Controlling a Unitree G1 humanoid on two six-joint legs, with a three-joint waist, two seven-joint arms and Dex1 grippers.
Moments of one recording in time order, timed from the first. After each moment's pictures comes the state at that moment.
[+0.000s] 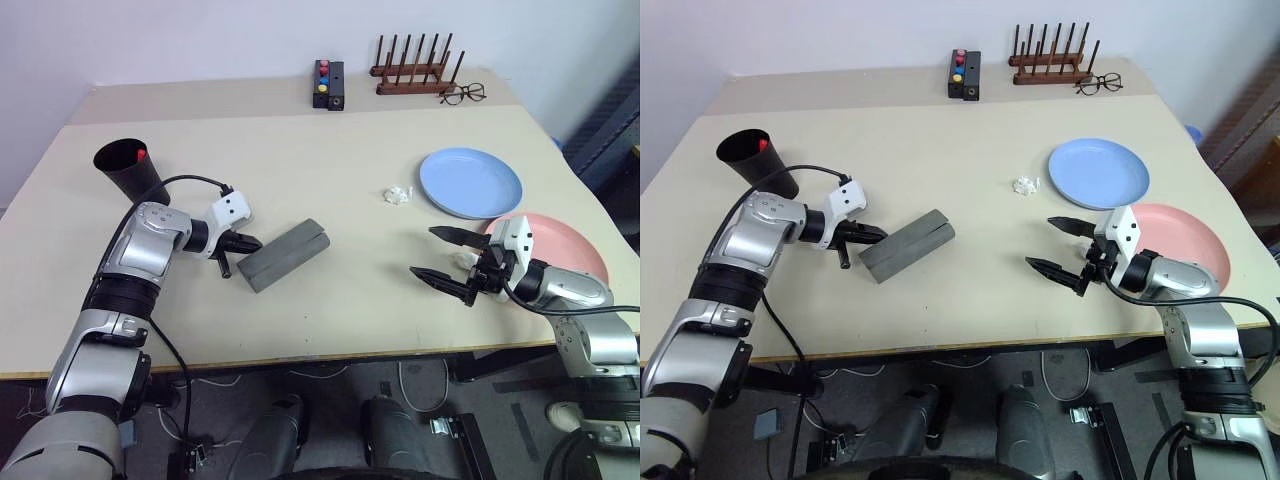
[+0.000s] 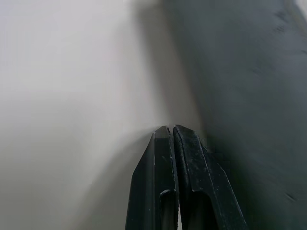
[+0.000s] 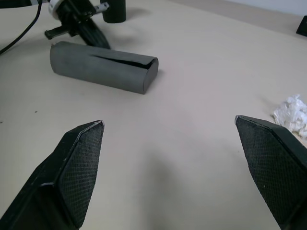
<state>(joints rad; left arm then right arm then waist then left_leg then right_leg) -0.76 0.58 -0.13 0.50 0.05 0.32 -1.17 -0.21 -0.68 -0.15 0.02 0.47 0.16 1.09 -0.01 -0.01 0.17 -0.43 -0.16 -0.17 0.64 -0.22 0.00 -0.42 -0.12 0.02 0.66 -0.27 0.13</state>
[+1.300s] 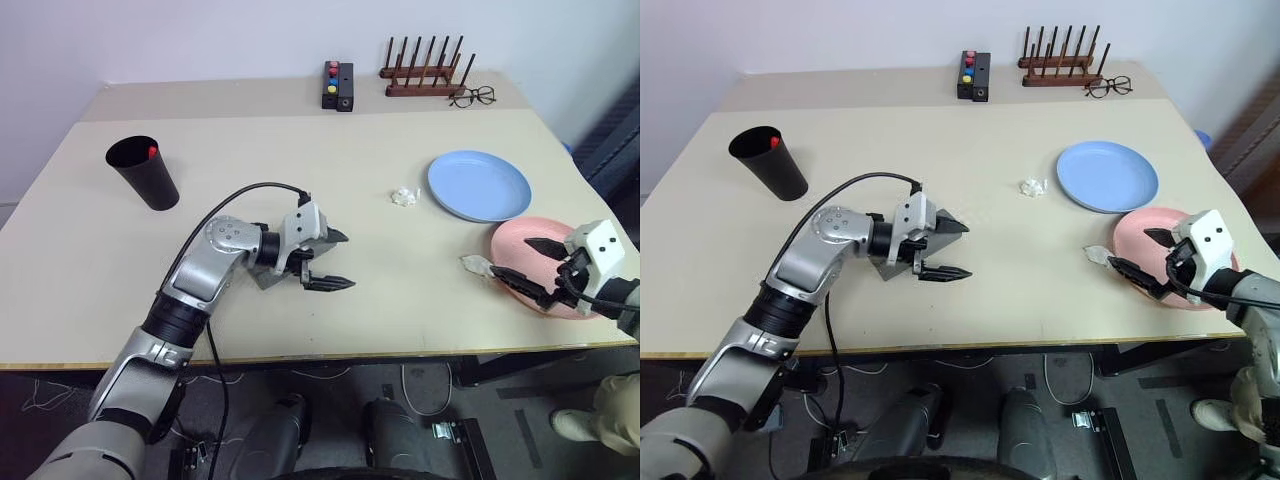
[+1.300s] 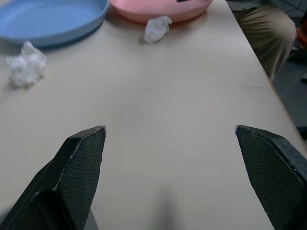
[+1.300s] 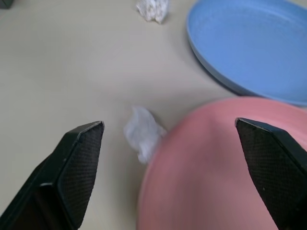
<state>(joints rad) -0.70 0.40 -0.32 0.16 -0.18 0.28 -1.16 0.00 -0.89 -0.42 -0.01 0.42 0.40 0.92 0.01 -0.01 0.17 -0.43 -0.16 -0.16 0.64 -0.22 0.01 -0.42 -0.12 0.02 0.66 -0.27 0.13</state>
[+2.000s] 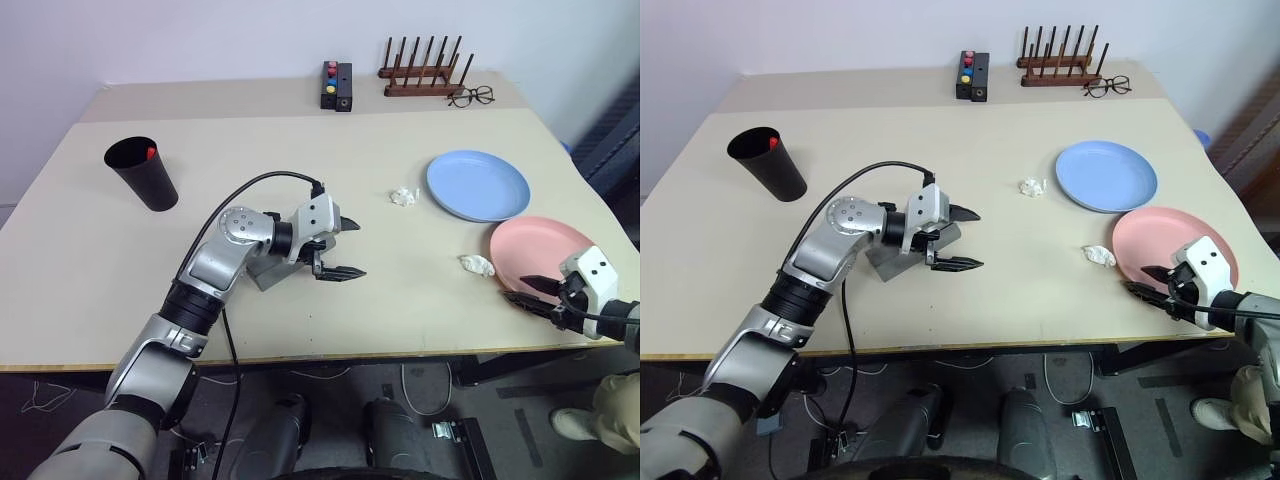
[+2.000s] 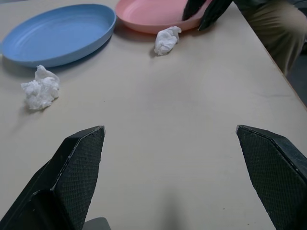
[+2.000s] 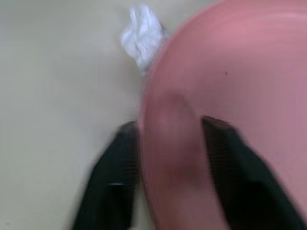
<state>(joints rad) -0.75 0.36 -0.33 0.23 -0.15 0.21 -1.14 0.00 -0.92 -0.32 0.18 0.33 0.33 1.00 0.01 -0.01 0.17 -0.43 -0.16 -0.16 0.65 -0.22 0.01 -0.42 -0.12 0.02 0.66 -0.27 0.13</state>
